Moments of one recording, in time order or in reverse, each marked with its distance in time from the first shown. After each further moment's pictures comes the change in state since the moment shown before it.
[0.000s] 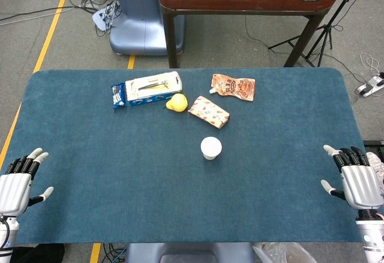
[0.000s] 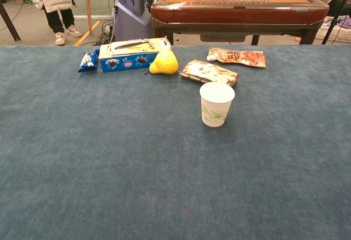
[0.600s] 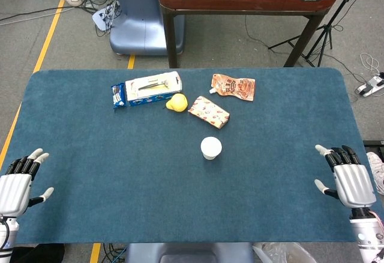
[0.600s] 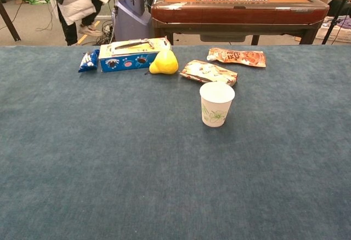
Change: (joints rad) left arm 0.002 0.007 0.006 -0.011 0.006 0.004 0.000; right arm 0.025 -0.015 -0.004 0.001 -0.029 -0.027 0.007
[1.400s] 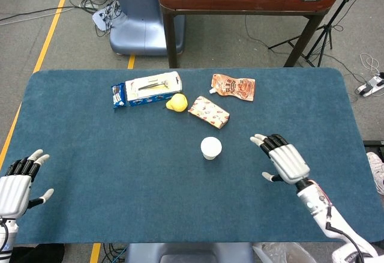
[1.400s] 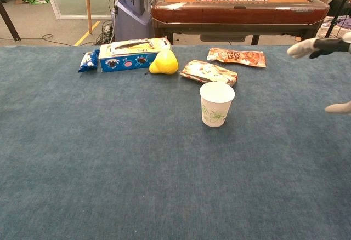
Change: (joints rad) left arm 0.009 0.016 0.009 -0.026 0.014 0.016 0.007; right arm 0.318 -0.074 0.067 -0.040 0.032 -0.407 -0.008
